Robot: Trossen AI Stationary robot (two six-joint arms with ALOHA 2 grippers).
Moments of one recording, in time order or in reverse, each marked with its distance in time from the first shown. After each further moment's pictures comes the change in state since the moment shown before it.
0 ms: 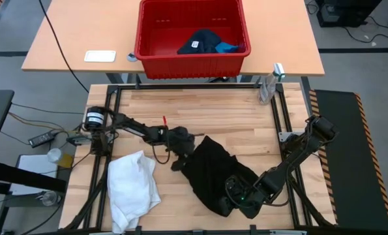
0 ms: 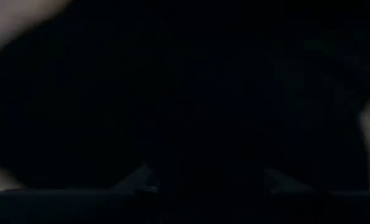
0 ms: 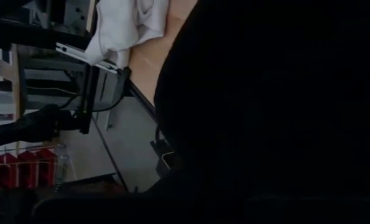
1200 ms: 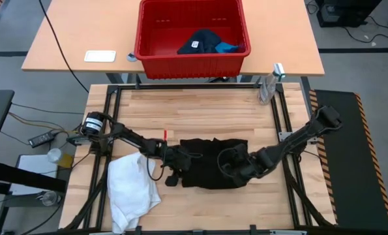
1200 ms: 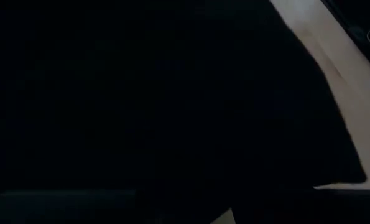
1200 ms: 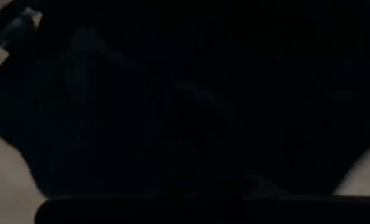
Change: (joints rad) left arm -0.188 -0.003 -0.026 -0.057 -0.147 -0.068; right arm -0.250 -0.161 -0.096 -0.578 -0.025 -0.079
